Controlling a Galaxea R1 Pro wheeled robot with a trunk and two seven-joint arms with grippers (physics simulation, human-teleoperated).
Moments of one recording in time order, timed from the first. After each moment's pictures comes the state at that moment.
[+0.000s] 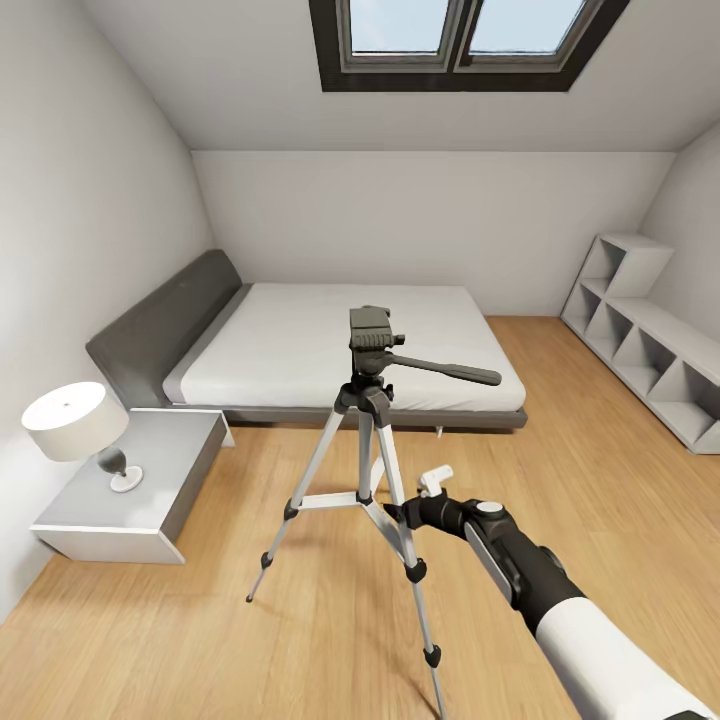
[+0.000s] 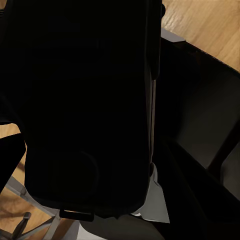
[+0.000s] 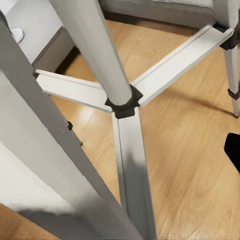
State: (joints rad) left arm -0.22 0.01 -0.45 0.00 0.92 0.01 -0.04; right arm -0.69 -0.05 0.30 -0.81 -0.16 0.34 0.41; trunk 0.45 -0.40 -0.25
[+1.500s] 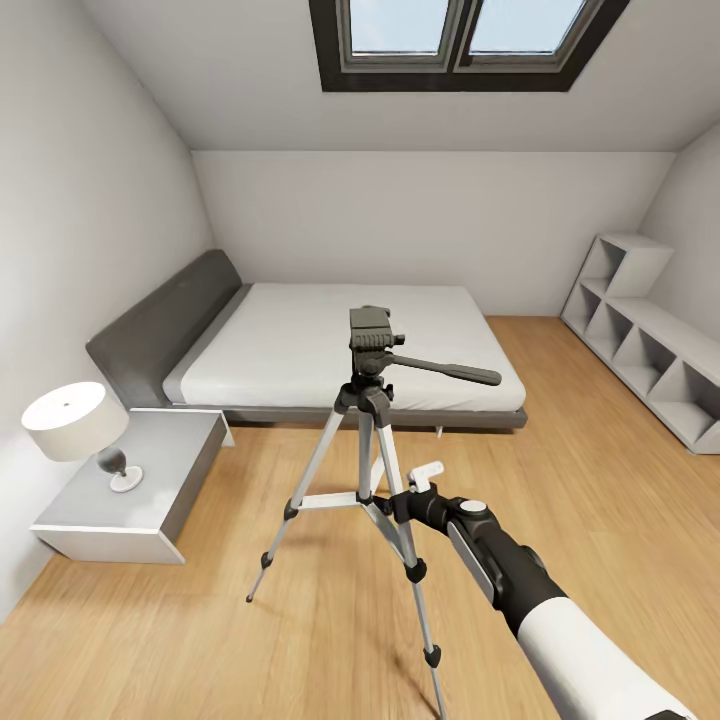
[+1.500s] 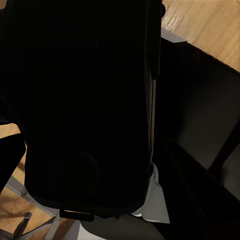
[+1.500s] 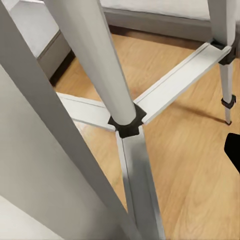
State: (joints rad) left arm -0.22 0.01 -0.45 0.00 0.92 0.01 -0.04; right arm -0.69 0.01 0.30 -0.81 -0.15 0.33 0.31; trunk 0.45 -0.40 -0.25
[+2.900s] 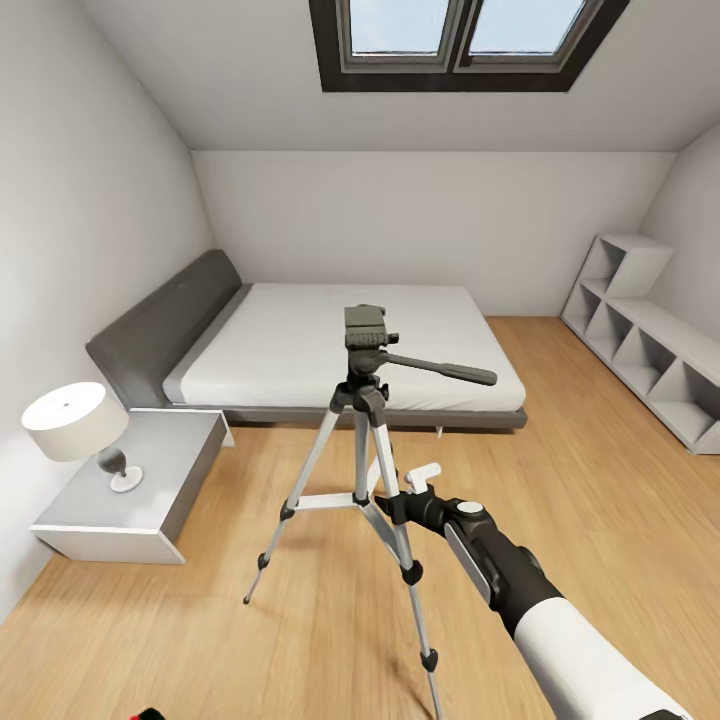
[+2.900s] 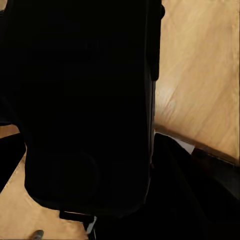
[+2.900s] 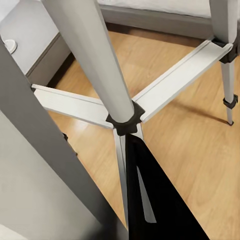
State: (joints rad) left arm -0.22 0.30 -0.45 -0.35 0.92 0.08 -0.04; right arm -0.69 0.02 0.30 -0.80 -0.15 0.33 0.31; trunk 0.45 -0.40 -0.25
